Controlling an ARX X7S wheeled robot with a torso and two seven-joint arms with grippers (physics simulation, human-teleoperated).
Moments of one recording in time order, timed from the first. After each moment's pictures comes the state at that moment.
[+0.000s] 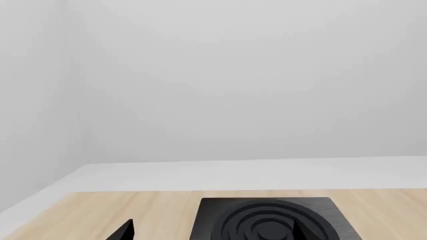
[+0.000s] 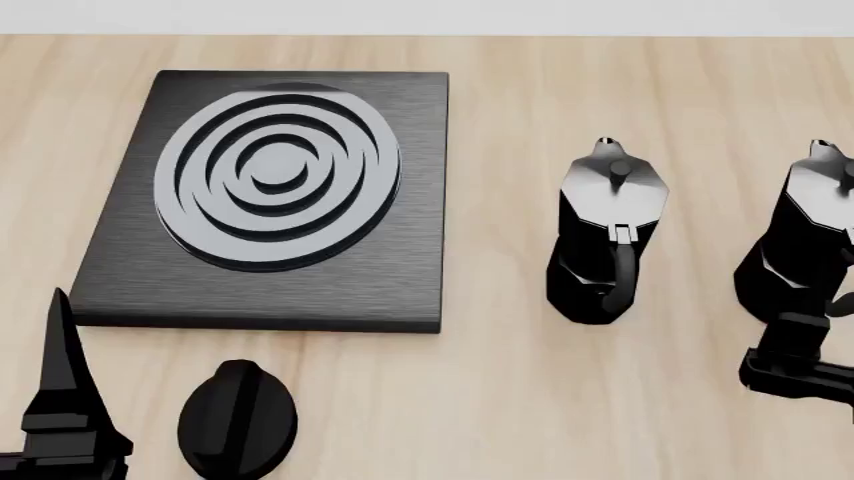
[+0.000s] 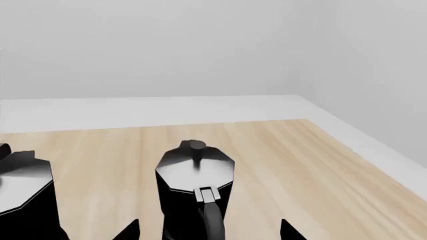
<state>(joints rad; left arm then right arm) -0.08 -0.40 0.24 0.83 -0.24 -0.44 -0.55 0.33 0.59 0.09 -0.09 0.54 0.34 0.21</state>
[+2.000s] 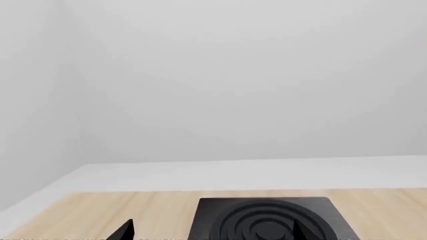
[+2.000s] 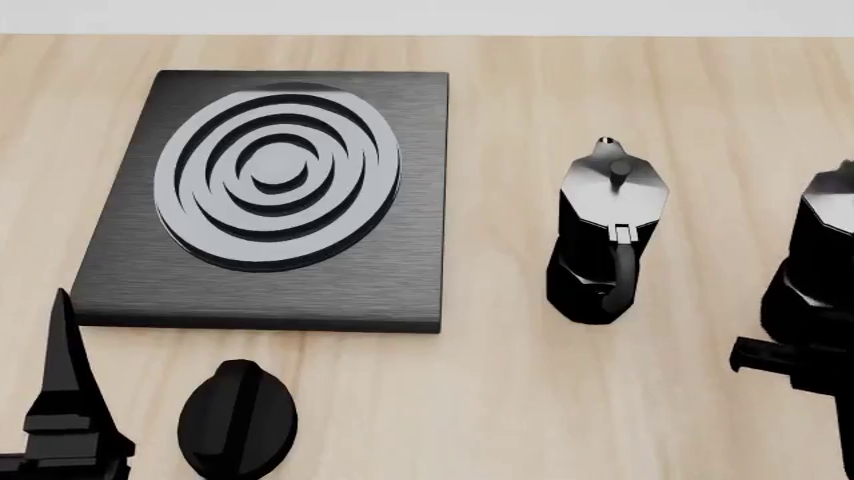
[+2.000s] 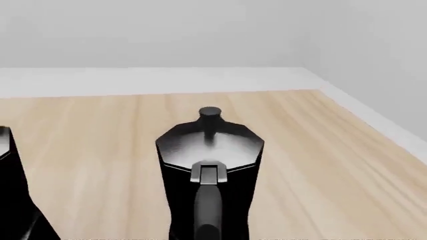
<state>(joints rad) -0.09 -0.42 0.26 0.83 -0.25 -0.43 -0.57 0.49 0.59 0.00 0.16 0.52 0.35 0.15</state>
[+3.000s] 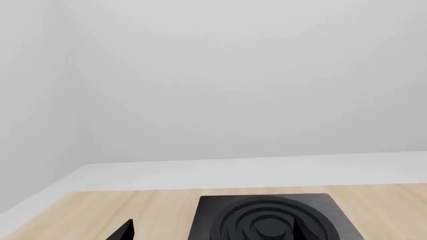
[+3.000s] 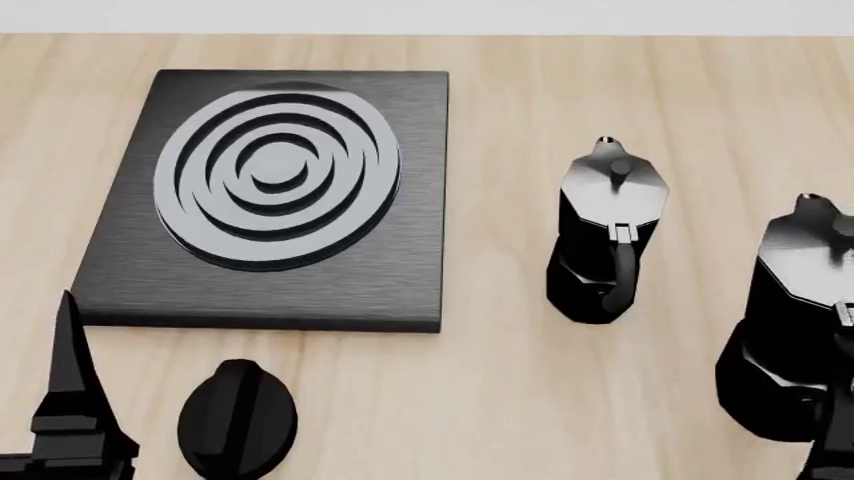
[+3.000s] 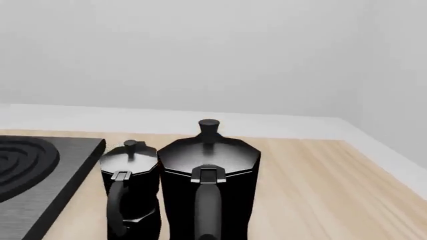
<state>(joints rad) -0.09 -0.43 0.27 0.82 -0.25 -0.43 -0.58 -0.16 0.65 0.27 -0.59 0.65 0.29 0.23</state>
